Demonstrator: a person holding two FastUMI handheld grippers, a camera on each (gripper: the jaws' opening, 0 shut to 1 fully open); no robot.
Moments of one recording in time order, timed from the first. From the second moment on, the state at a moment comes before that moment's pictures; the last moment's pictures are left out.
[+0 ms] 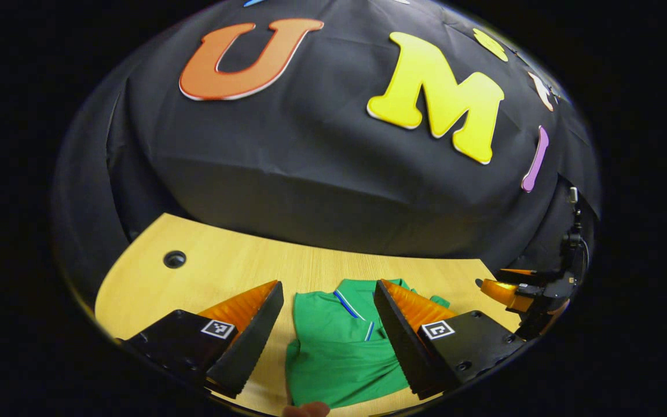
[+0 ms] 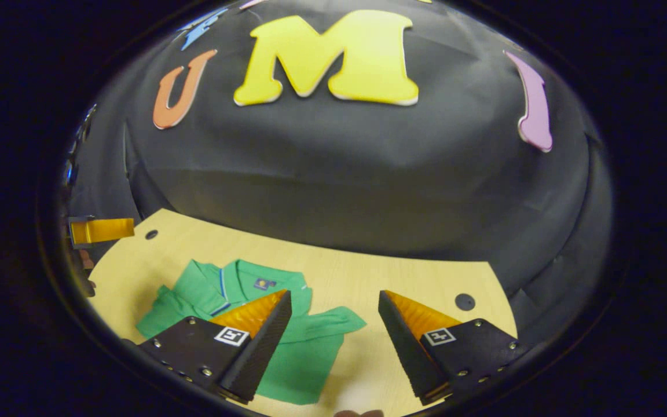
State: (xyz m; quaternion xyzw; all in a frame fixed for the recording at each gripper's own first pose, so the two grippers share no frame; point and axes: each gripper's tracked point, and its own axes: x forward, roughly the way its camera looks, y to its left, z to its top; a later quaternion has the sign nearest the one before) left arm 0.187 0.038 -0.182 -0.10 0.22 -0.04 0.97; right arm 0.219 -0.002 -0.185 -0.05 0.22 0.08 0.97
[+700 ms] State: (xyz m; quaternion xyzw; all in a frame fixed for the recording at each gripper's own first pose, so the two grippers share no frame) left arm 0.006 0.024 0.008 -0.05 0.03 0.00 1.00; right arm 0.019 0.038 0.018 -0.04 -0.02 0.05 1.00
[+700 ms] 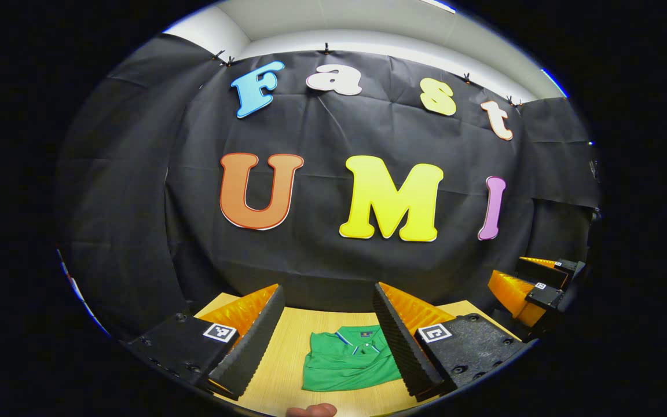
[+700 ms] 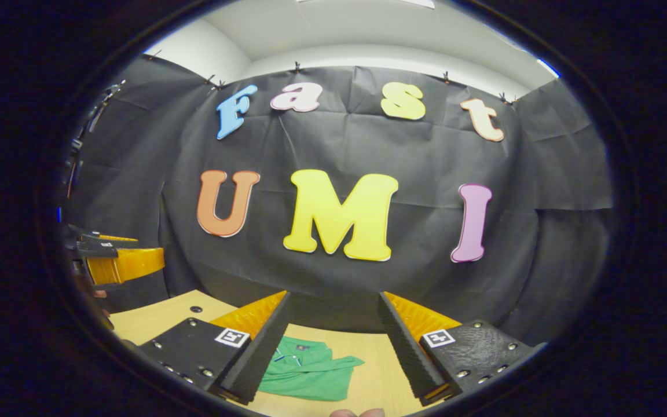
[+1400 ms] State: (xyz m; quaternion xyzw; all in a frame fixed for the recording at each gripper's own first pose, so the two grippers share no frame) left arm -0.029 0.033 0.013 -0.03 0.02 0.01 1.00; right arm -0.020 0.071 0.018 -0.03 -0.02 0.07 1.00
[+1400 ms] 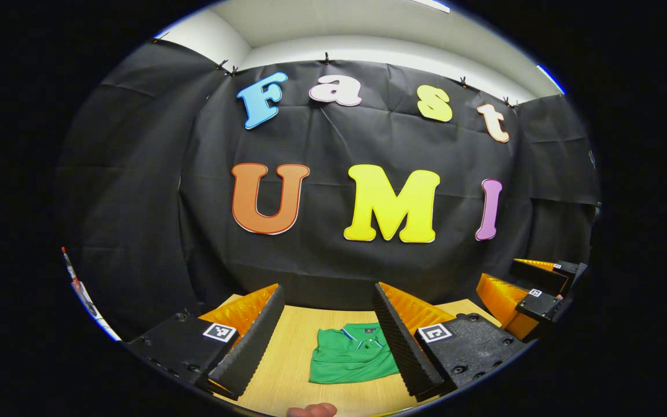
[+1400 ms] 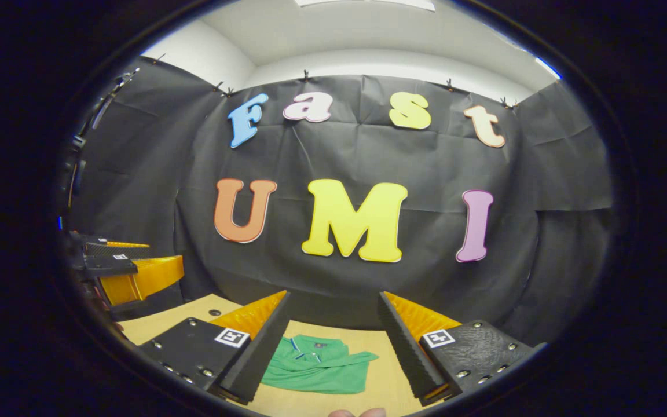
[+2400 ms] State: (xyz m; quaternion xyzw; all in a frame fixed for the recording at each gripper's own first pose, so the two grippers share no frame) left arm -0.034 0.018 0.009 -0.03 0.03 0.00 1.00; right arm -0.019 0.080 0.019 -0.02 -0.03 0.10 0.99
